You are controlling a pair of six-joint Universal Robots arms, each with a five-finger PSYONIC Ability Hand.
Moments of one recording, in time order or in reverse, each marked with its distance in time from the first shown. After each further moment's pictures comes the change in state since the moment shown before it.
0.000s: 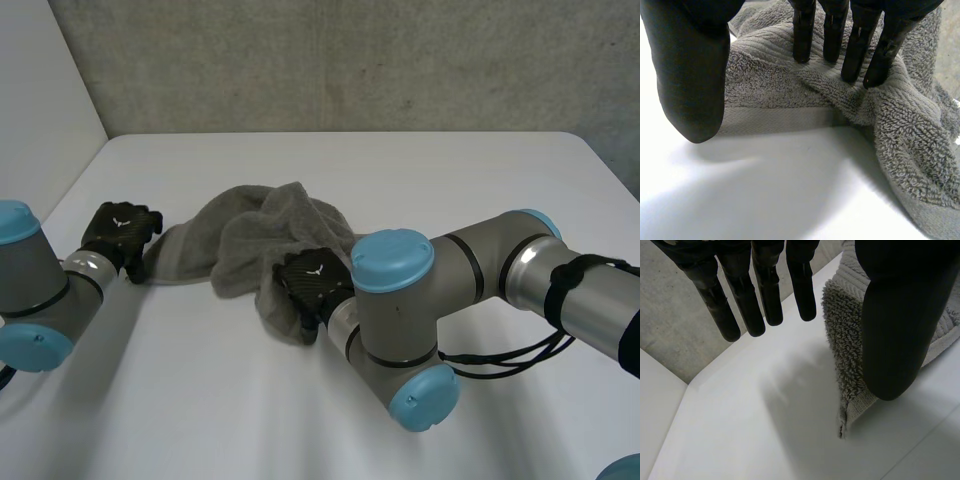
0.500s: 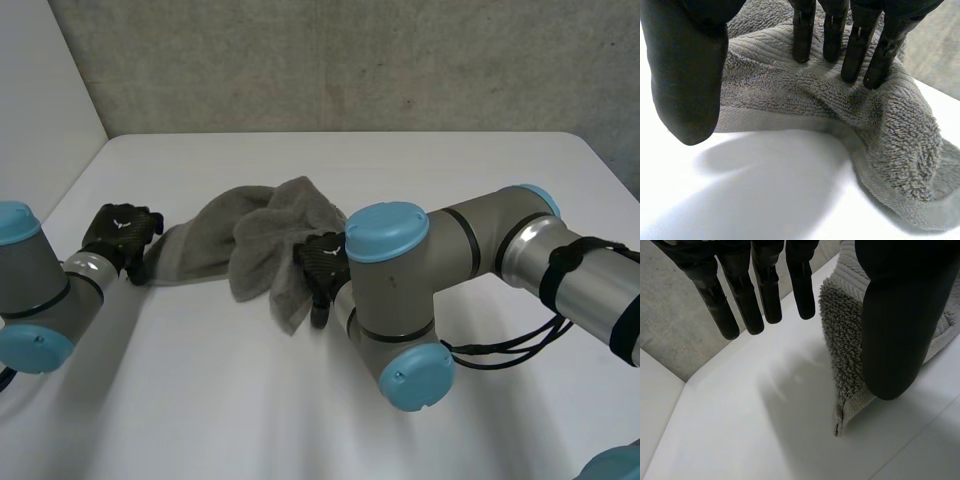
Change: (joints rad) left arm -0.001 0.001 -0.005 -0.004 -0.001 -0.005; right arm -0.002 0.027 -0.145 0.146 0.144 0.071; left_hand -0.029 -0.030 -0.029 -0.030 -0.029; right_hand -0.017 -0.002 -0.002 -0.016 -0.055
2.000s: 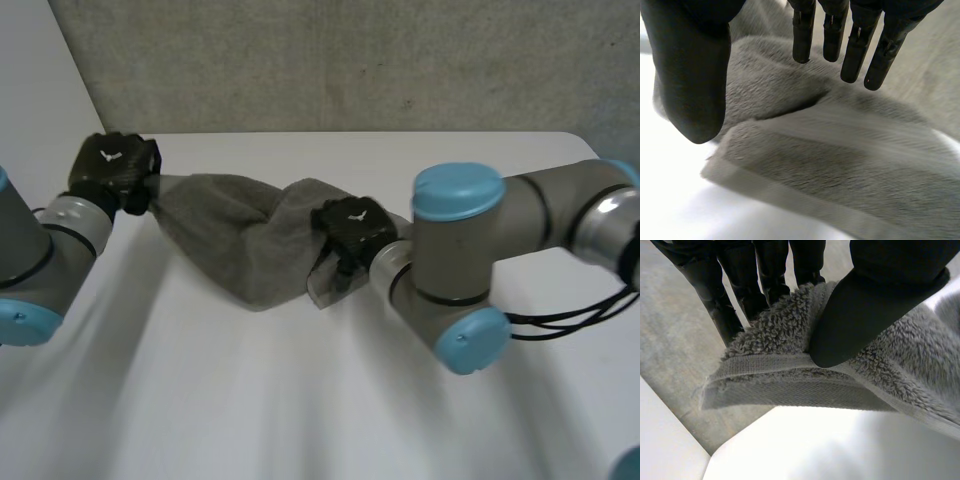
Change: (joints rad) left arm -0.089 0.279 -0.011 -0.020 -0.038 -0.219; right arm -0.116 -0.098 0.086 -0.069 -0.180 -0.055; left_hand 0.671 0.704 0.703 0.706 0.687; right_hand 0.029 0.003 0.016 0.015 0.064
